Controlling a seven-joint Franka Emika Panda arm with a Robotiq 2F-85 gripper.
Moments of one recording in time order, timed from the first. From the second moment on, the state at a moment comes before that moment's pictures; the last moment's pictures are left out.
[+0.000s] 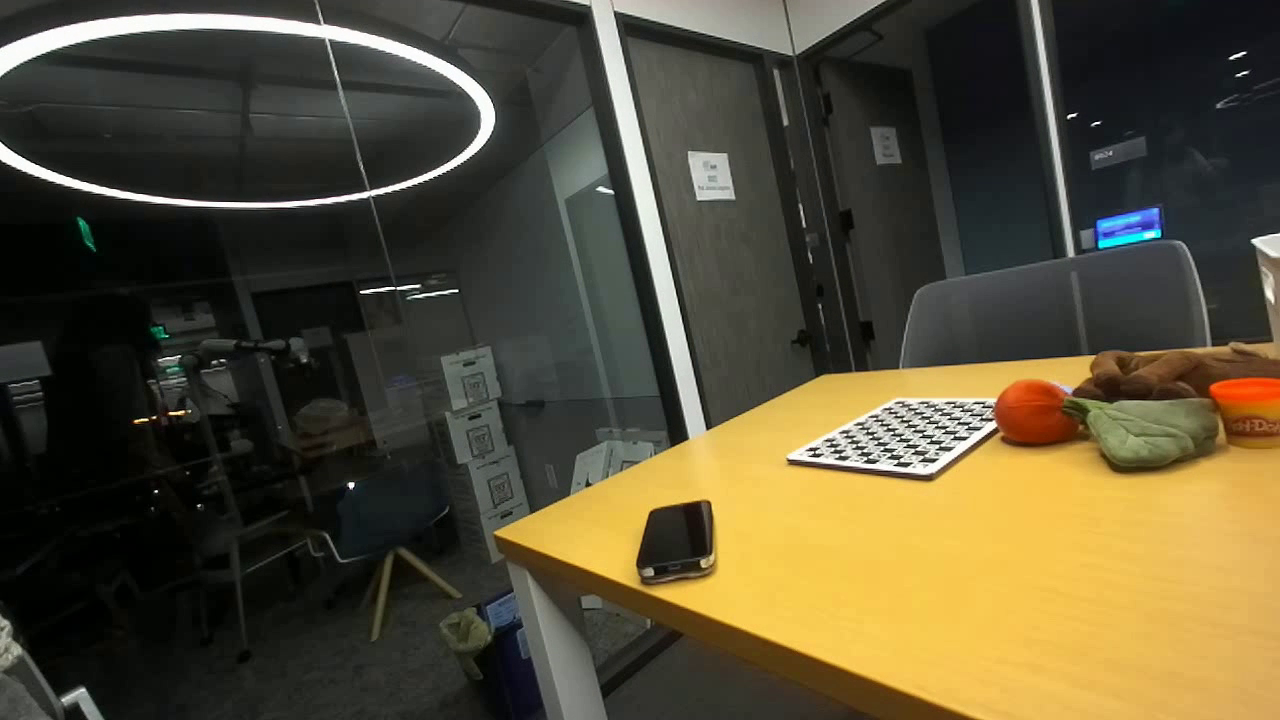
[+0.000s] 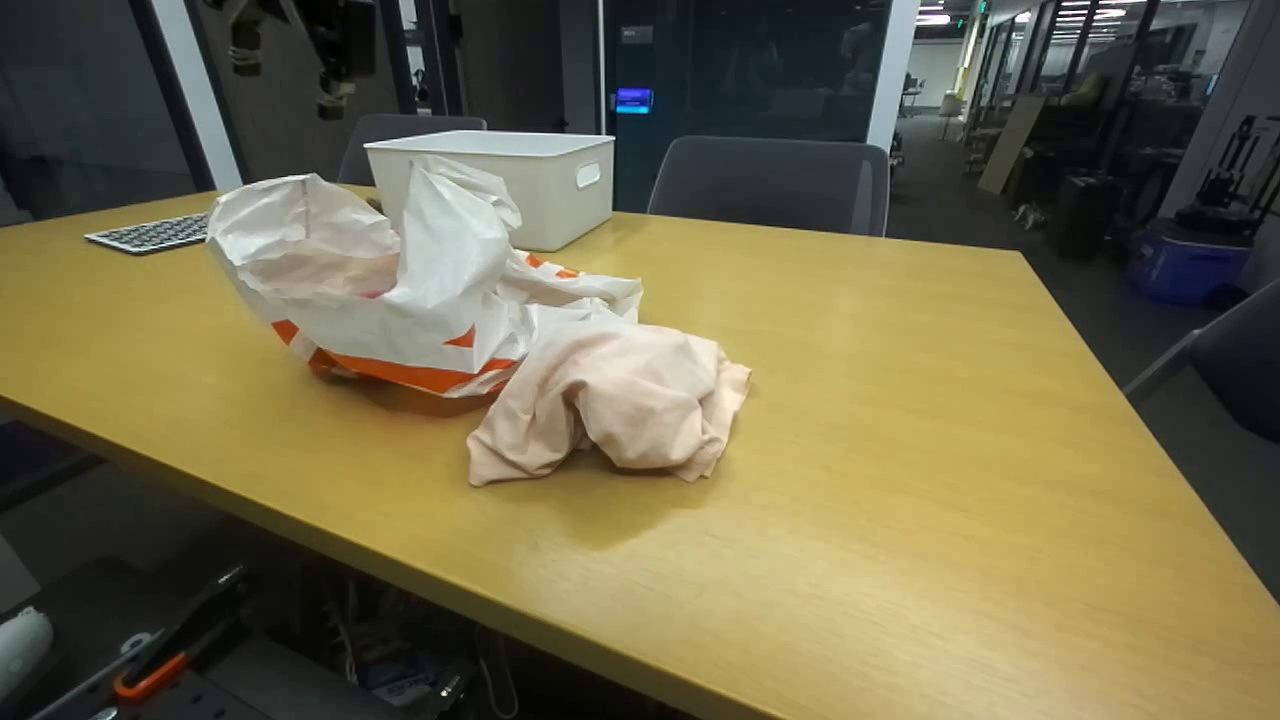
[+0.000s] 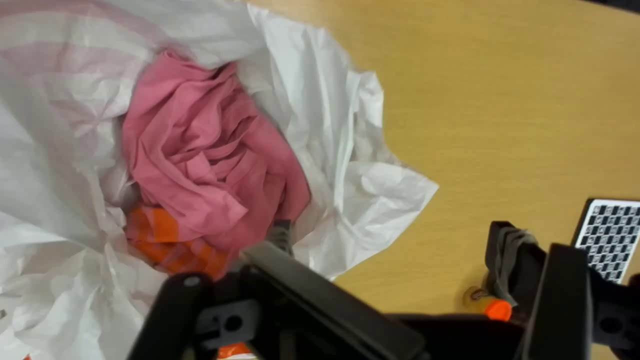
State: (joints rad) arm 0.18 -0.38 0.08 -2.28 0.42 1.95 0.00
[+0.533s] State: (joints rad) arm 0.12 -0.19 0.08 -2.32 0.41 2.15 0.06
